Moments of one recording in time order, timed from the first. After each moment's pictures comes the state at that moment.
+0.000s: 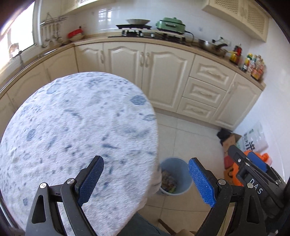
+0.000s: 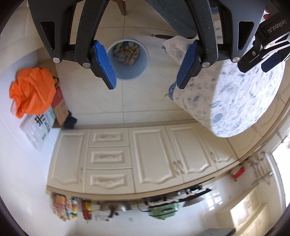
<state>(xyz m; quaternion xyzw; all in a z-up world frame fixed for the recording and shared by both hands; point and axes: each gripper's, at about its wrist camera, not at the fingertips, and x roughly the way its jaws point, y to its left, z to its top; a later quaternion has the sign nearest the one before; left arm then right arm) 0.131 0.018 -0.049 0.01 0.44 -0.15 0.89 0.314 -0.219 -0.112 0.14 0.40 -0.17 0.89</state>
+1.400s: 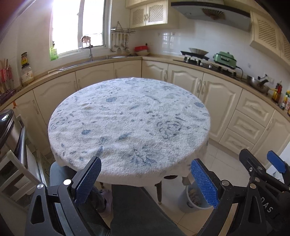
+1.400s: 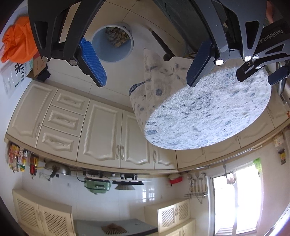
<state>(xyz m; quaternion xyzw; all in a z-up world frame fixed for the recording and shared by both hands) -0.079 0.049 -0.055 -0.05 0.33 0.06 0.94 0.233 -0.144 -0.110 0.00 0.32 0.03 0.95</state>
